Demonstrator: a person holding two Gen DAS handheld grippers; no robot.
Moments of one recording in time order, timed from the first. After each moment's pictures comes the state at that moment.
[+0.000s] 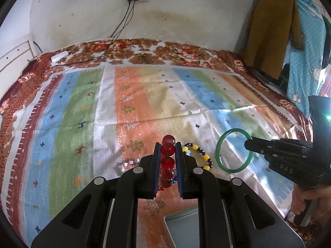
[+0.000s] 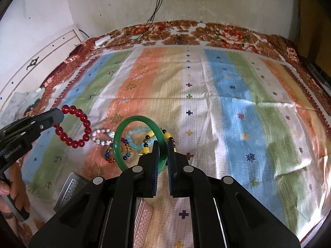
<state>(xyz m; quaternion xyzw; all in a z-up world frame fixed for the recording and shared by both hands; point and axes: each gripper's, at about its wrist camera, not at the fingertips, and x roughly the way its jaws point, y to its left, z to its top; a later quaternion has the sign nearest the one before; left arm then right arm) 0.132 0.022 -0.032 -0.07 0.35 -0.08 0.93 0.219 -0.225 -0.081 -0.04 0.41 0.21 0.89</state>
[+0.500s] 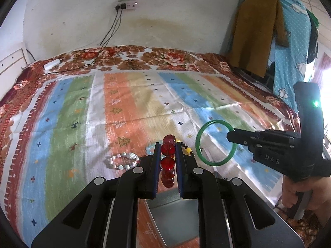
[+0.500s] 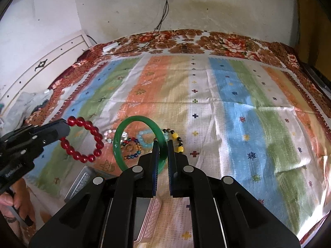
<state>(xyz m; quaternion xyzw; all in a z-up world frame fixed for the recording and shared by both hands) 0.090 0.003 -0.027 -0.06 0.33 -0.12 0.93 0.190 -0.229 -0.072 -0.04 0.38 0.23 0.89</state>
